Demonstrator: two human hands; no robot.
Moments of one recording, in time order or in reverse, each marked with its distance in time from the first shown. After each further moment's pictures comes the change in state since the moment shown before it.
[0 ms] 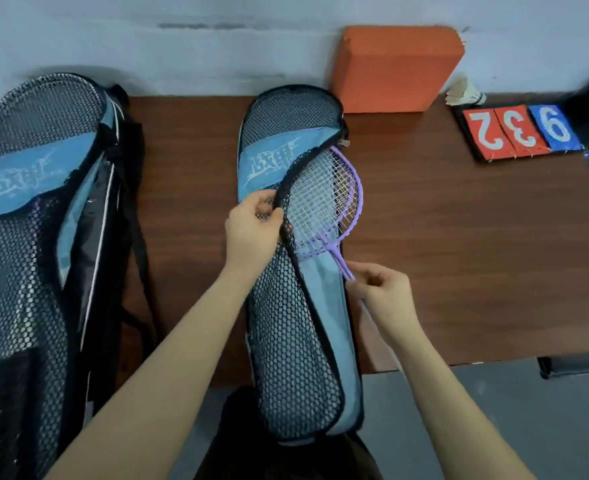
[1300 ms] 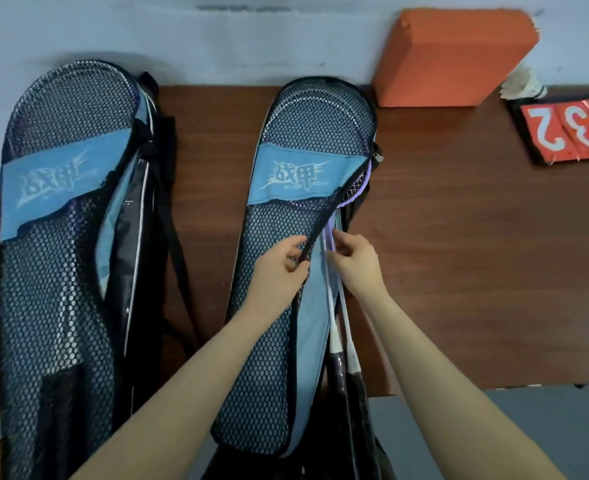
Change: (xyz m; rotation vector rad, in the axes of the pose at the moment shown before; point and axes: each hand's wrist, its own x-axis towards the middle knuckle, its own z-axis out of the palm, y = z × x) left_hand -0.003 -0.062 -0.036 0.108 -0.247 -0.018; right_hand 0.080 0.007 0.110 -0.372 -0.095 -0.117
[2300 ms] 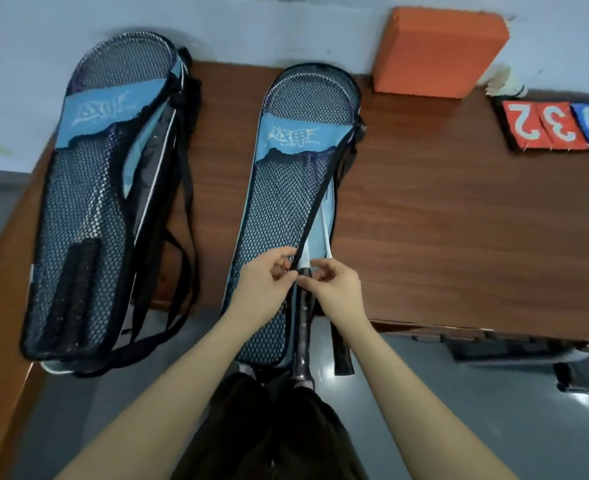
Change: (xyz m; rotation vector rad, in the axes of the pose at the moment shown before) left_hand -0.154 -0.003 0.037 0.115 0.132 0.005; right_hand -0.162 0.047 -0.015 0.149 -0.070 -0.039
